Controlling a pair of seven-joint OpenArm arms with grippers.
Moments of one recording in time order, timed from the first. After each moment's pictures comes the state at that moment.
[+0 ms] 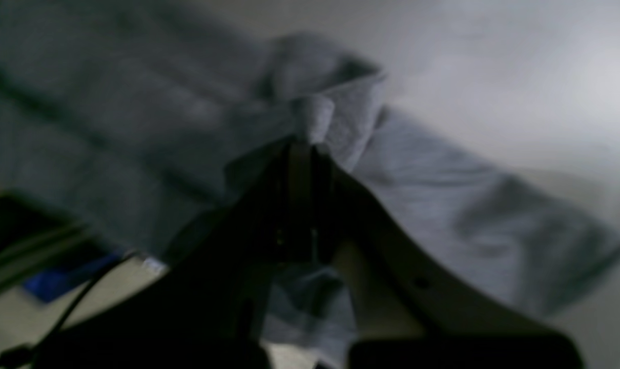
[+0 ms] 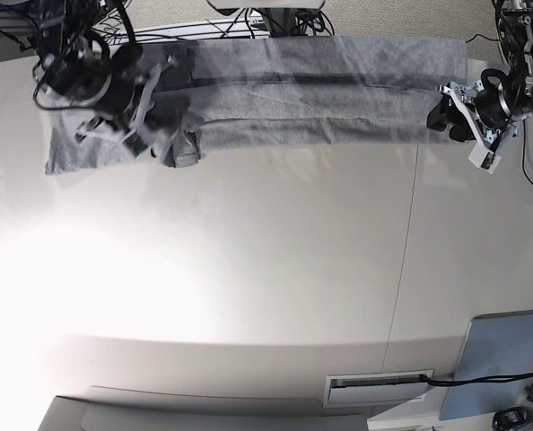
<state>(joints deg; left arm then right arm) 21.7 -27.4 -21.8 99.6 -45.8 -35.0 61.5 -26.2 20.0 8.7 128.4 26.8 32.0 -69.1</state>
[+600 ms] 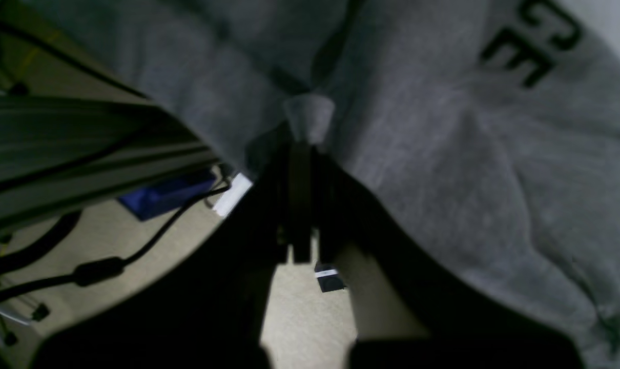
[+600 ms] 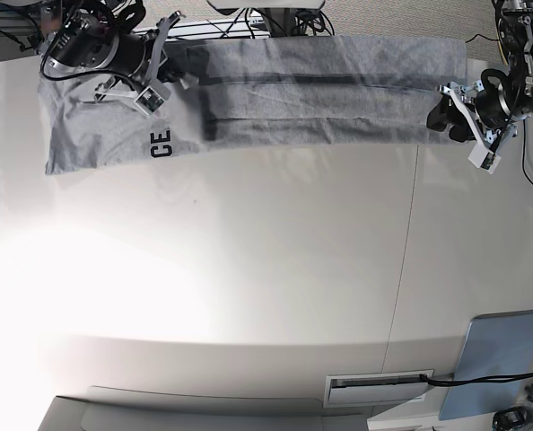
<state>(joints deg) 21.7 -27.4 -21.8 99.6 -45.8 -35.0 61.5 -34.9 20.0 8.7 128.4 32.7 34.8 -70.4</state>
